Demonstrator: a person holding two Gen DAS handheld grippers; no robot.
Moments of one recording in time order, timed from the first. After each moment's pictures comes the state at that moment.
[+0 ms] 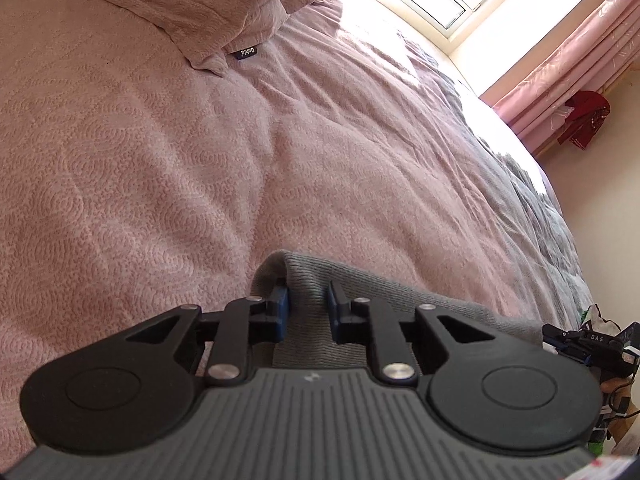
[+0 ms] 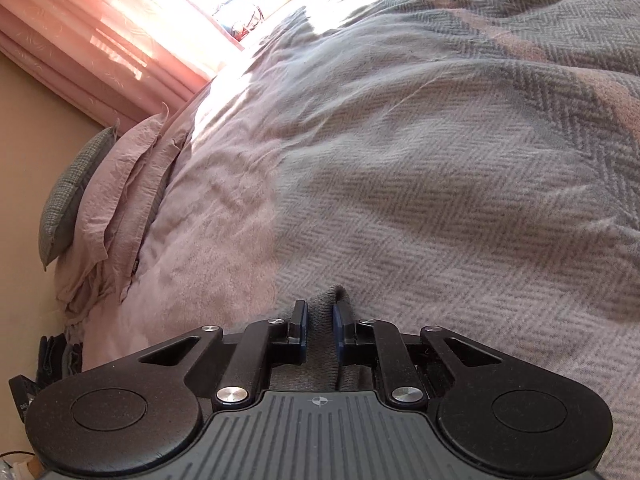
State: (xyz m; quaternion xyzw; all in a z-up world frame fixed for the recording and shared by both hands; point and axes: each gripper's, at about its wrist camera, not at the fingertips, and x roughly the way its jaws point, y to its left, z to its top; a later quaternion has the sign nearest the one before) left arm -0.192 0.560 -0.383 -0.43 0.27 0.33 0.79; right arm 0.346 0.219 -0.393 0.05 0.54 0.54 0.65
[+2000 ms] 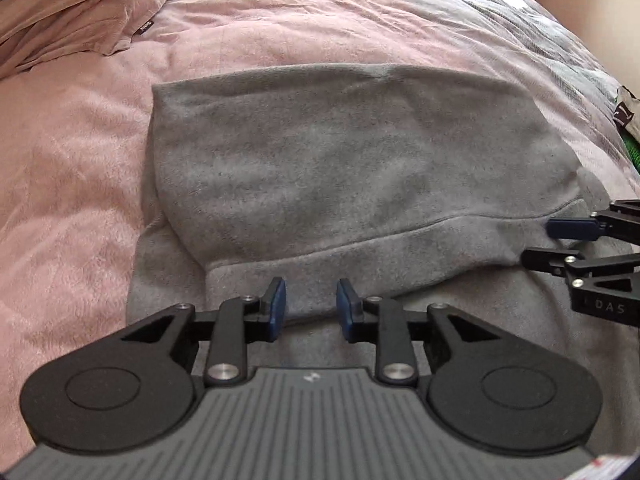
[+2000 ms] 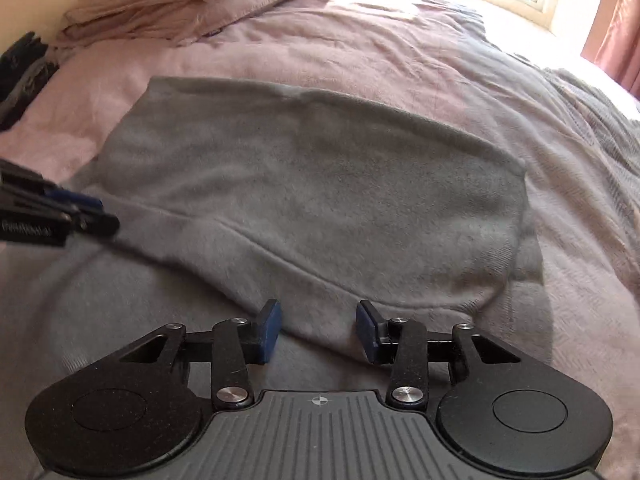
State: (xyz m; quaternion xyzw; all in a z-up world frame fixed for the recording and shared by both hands) left arm -0.141 0.372 -0.363 -0.23 0.47 0.33 0.79; right arm 0.067 0.185 -0.374 -0.34 0.36 0.57 0.66
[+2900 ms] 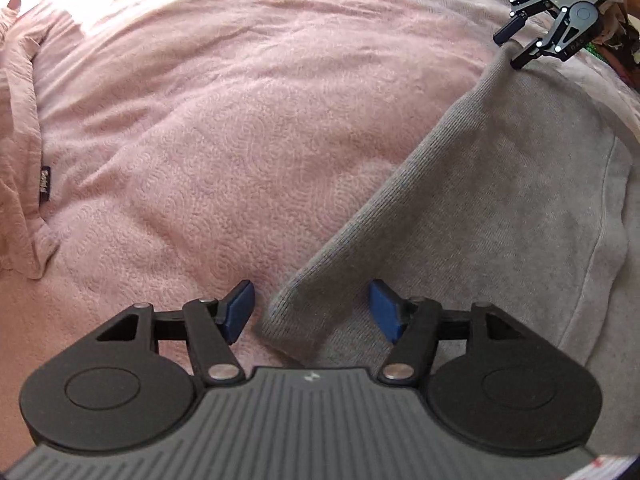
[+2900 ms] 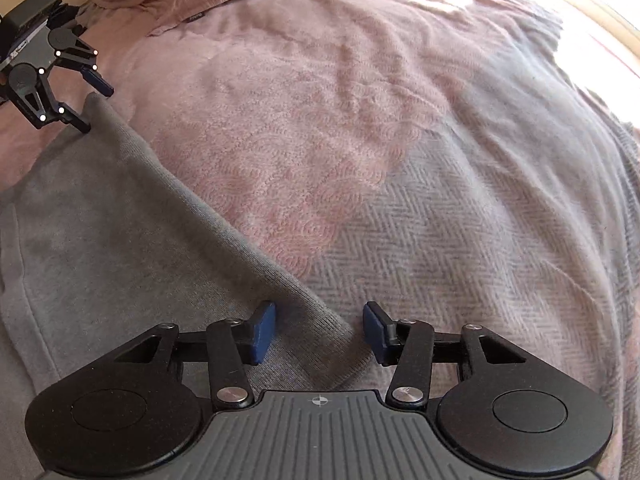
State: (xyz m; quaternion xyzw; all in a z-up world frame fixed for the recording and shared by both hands) left arm -0.088 0.595 -0.378 -0.07 0.55 0.06 0.83; right arm 0.278 0.333 -0.387 -0.40 0.36 0.67 0.51
